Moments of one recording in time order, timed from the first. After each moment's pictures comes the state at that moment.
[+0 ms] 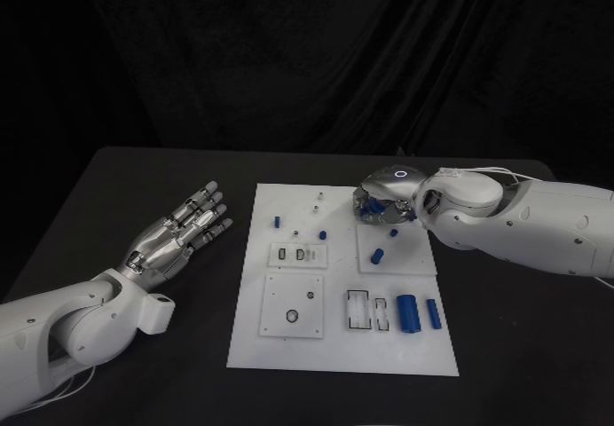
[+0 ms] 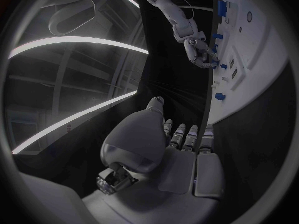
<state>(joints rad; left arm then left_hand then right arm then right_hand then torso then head) 1.18 -1.02 -0.21 1.56 -0.11 0.08 0.68 1.40 0.27 -0.23 0.17 0.51 0.17 -0.12 0.02 0.03 0.07 0.03 0.01 0.02 0.04 0.10 0.01 0.01 0.16 0.04 0.21 0.03 0.01 1.43 -0.85 -0.25 1.46 -1.70 -0.24 -0.04 1.56 -0.08 0.30 0.17 0.41 0.84 0.07 0.52 0.25 0.85 0.09 0.66 0.12 1.43 -0.05 1.31 0.98 0.05 1.46 0.06 1.49 1.31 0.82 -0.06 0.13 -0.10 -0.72</state>
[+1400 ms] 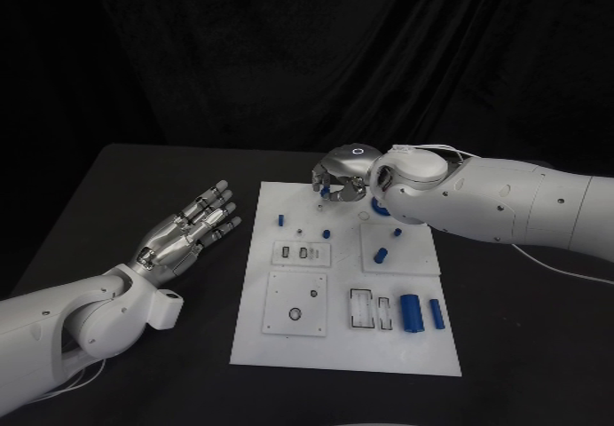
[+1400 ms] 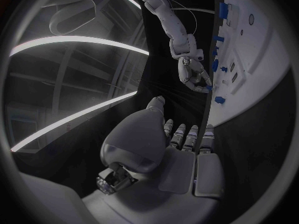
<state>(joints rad) 1.18 -1.00 -0.21 1.55 -0.11 0.09 0.68 1.40 0.27 -0.21 0.16 0.51 0.18 -0.10 0.02 0.03 0.07 0.03 0.01 0.02 0.05 0.11 0.01 0.01 0.16 0.03 0.21 0.03 0.02 1.46 -0.57 -0.25 1.22 -1.59 -0.27 0.02 1.54 -0.10 0.31 0.15 0.34 0.76 0.08 0.45 0.27 0.90 0.08 0.56 0.12 1.43 -0.02 1.32 1.00 0.05 1.46 0.09 1.49 1.31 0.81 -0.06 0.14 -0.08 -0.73</state>
